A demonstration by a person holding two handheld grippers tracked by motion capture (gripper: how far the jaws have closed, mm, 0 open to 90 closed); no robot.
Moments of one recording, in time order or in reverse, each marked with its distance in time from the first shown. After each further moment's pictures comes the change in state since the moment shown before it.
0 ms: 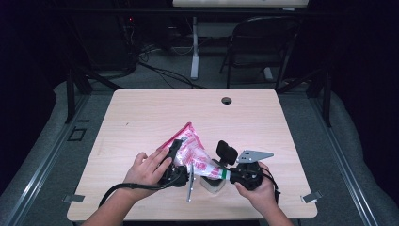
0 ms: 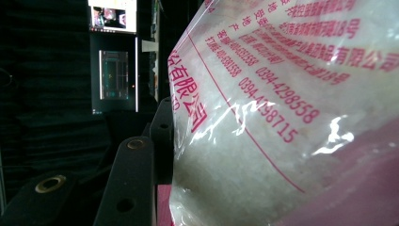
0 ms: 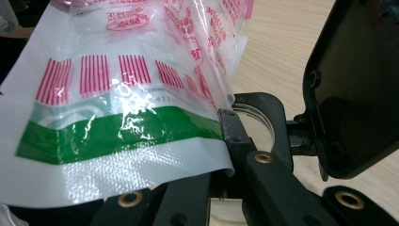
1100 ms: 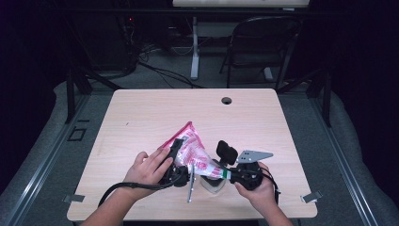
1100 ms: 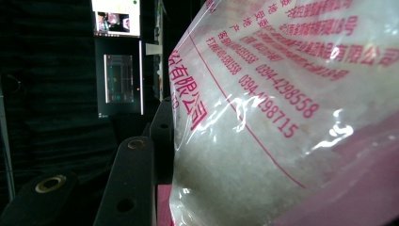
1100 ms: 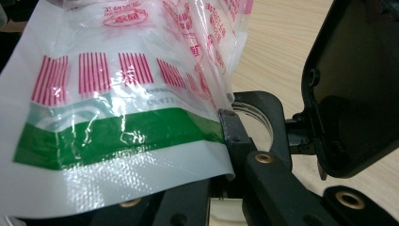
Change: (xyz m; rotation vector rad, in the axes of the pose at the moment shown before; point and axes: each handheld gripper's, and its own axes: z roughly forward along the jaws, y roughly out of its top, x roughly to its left) left arm 0.002 0.002 -0.001 -0.004 0.013 0.030; right arm 0.000 0.000 0.001 0.005 -0.005 -0.002
